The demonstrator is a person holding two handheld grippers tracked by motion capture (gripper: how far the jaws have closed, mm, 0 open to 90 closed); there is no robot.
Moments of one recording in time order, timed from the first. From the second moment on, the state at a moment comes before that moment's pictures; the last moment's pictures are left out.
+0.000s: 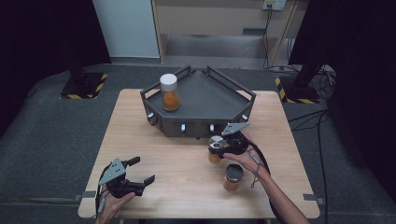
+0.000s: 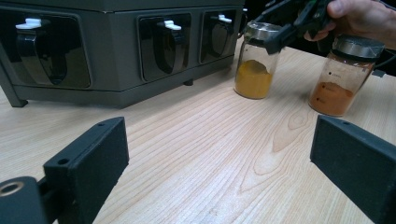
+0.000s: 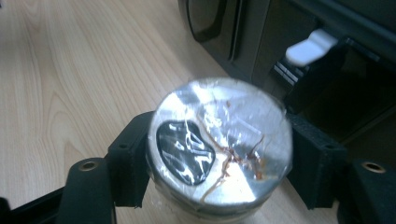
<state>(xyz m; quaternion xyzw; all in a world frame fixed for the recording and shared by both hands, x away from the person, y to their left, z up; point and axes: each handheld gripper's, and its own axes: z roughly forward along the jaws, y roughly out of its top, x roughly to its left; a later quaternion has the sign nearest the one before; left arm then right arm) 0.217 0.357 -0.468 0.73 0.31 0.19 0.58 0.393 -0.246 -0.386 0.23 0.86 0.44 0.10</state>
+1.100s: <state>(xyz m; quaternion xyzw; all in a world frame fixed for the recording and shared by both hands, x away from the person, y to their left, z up) 0.217 0.357 -0.468 0.73 0.32 0.19 0.58 0.389 -0.238 -0.310 0.21 0.86 0.44 0.12</state>
